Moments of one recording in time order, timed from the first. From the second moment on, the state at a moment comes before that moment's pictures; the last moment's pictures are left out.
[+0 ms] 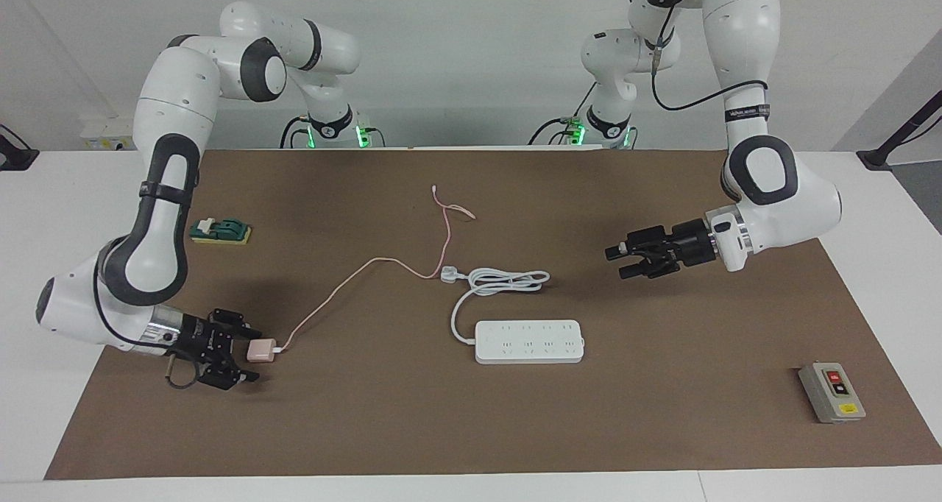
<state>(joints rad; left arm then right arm) 0.01 0.34 -0.03 -1.78 -1.09 1.77 0.43 -0.26 0.87 -0.01 -1.20 0.64 1.80 0.82</state>
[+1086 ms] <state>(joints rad) 0.02 0.41 -0.04 -1.80 -1.29 1.63 0.52 -0.25 0.86 -0.01 -1.23 0.68 1.82 0.81</state>
